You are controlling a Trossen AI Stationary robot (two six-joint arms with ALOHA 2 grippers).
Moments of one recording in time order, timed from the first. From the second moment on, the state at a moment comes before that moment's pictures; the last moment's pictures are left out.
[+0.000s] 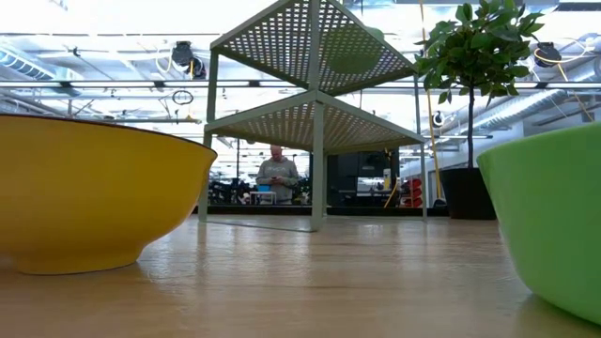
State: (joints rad) left arm -0.50 1.76 1.38 0.64 -1.25 1.37; right arm 0.59 1.45 0.85 0.81 1.06 -0.42
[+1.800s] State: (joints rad) left arm -0.55 1.76 1.38 1.01 -1.01 1.80; right arm 0.60 1.45 0.85 0.97 0.82 -0.69
